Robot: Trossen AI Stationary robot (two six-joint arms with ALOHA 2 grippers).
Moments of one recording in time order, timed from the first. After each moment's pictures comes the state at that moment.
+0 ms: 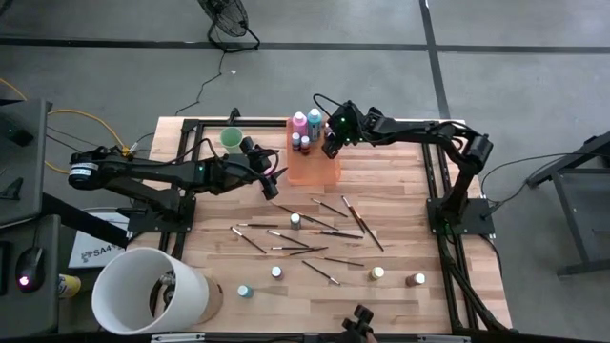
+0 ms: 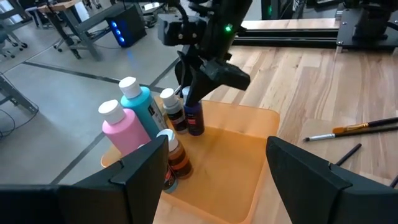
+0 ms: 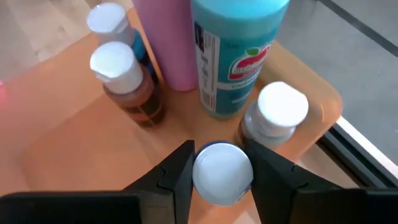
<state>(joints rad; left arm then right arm) 0.05 1.15 0.78 0.05 -0.53 0.04 -0.58 1.79 1.16 -0.15 0.03 0.10</state>
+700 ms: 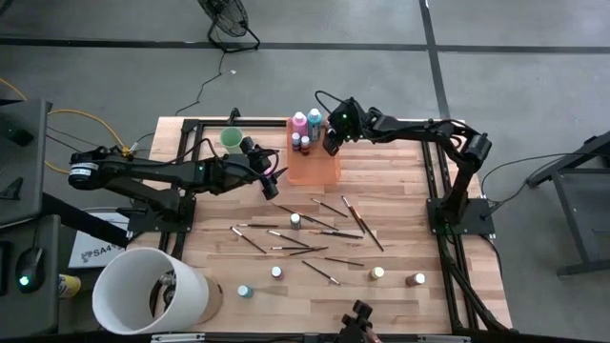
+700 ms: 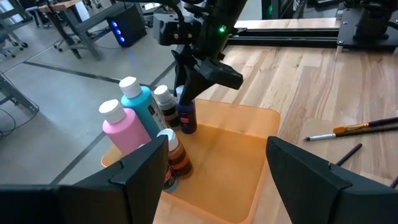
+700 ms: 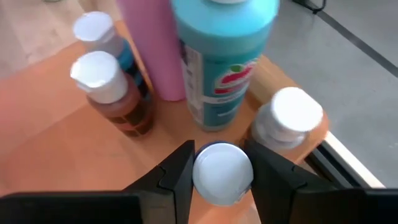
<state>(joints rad) 0.05 1.15 0.78 0.05 -0.53 0.04 -0.61 1.81 1.16 -0.11 0.00 0.03</state>
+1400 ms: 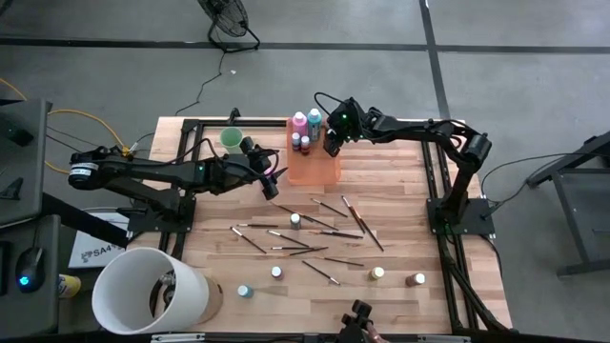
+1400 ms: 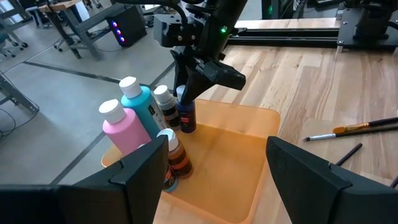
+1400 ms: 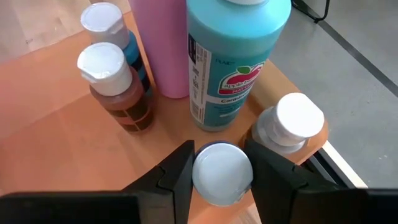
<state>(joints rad) 0.05 1.15 0.78 0.05 -0.53 0.04 -0.60 1.81 1.16 -0.11 0.00 -0.04</state>
